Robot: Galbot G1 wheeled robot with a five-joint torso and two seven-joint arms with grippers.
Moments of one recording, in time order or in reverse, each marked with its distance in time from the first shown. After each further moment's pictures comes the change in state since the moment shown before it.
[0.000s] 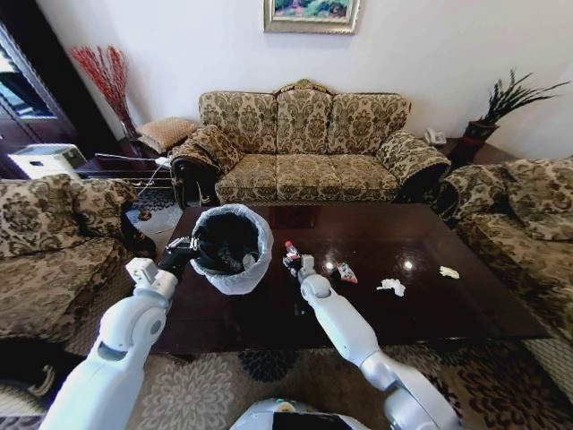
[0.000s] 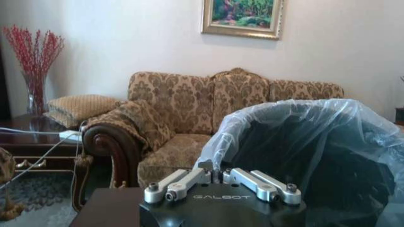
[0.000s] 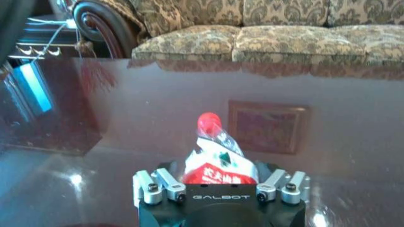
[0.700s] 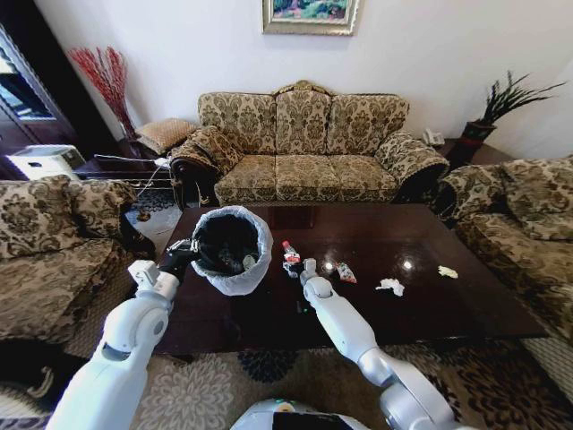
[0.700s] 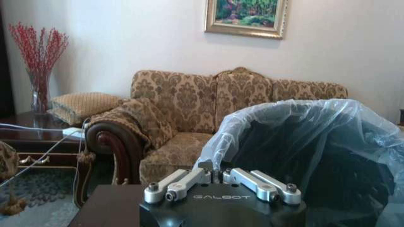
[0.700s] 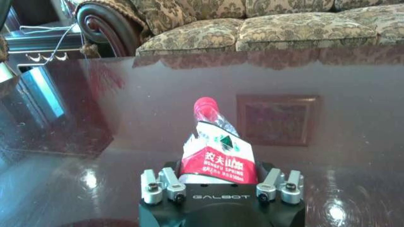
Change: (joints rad) left arm 0.002 -0.021 0.004 0.008 0.015 -0.002 -0.003; right arm 0.009 0.015 0.021 -0.081 0.038 0.014 -0.073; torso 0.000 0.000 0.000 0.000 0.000
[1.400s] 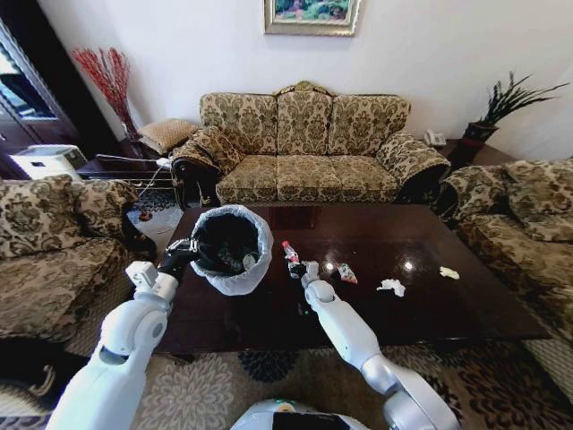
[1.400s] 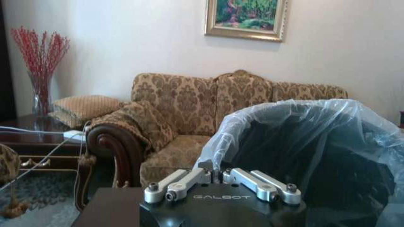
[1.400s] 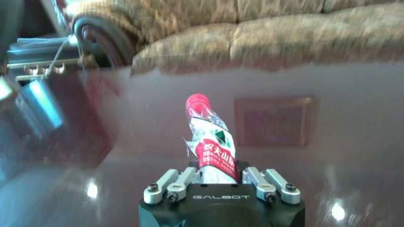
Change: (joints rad) left arm 0.012 -0.005 -0.010 -0.025 0.002 -0.001 -0.001; right arm -0.053 -0.029 0.030 0.135 0.017 0.011 0.035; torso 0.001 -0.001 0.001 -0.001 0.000
